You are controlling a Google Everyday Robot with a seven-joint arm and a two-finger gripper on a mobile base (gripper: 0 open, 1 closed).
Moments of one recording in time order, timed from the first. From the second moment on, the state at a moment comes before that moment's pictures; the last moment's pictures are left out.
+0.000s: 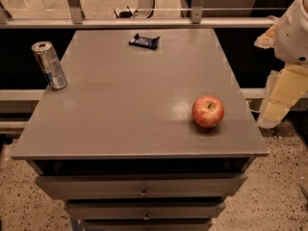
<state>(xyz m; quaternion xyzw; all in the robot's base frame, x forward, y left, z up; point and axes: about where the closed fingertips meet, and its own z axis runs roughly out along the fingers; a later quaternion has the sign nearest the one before) 0.438 -0.216 0.978 -0.60 0.78 -0.04 0.16</state>
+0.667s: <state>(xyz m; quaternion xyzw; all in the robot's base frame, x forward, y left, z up) 0.493 -0.199 0.965 -0.60 0.77 -0.02 0.22</state>
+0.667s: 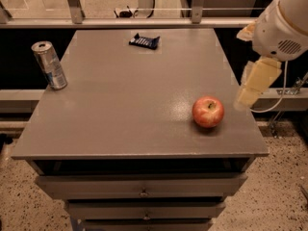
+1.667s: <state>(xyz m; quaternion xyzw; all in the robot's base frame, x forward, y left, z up) 0.670 -0.137 0.951 -0.59 0.73 0.03 0.35</state>
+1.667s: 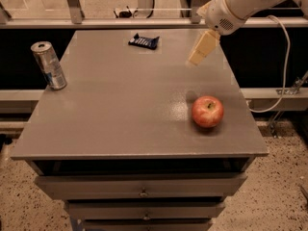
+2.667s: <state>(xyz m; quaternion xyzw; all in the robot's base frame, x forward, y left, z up) 0.741 -0.088 0.916 -0.54 0.73 0.10 0.41</state>
